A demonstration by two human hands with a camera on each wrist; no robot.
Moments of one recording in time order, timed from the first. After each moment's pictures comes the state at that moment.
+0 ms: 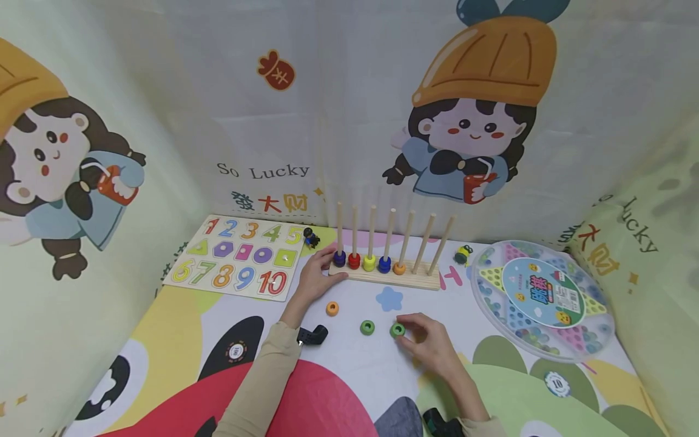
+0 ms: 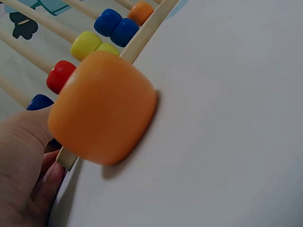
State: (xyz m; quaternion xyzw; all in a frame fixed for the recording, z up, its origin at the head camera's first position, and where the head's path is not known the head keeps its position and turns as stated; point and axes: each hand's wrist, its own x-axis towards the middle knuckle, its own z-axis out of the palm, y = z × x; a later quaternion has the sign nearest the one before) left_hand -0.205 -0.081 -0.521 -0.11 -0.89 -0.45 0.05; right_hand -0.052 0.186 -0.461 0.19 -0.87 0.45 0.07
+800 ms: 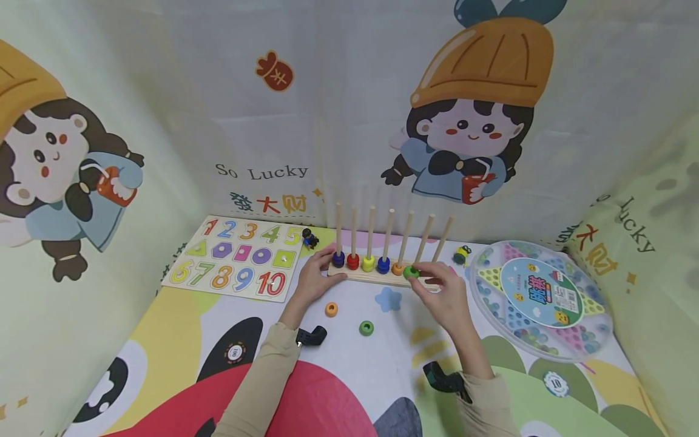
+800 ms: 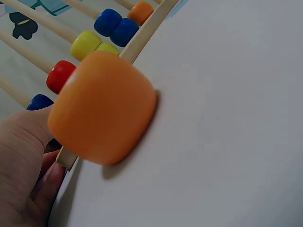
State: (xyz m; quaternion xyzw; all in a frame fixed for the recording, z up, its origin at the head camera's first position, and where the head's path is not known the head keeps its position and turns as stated) left_hand -0.202 -0.080 -0.518 -0.10 -0.89 -0.45 0.05; right_hand -0.111 0.205 -0.417 0.13 -0.85 0.47 0.20
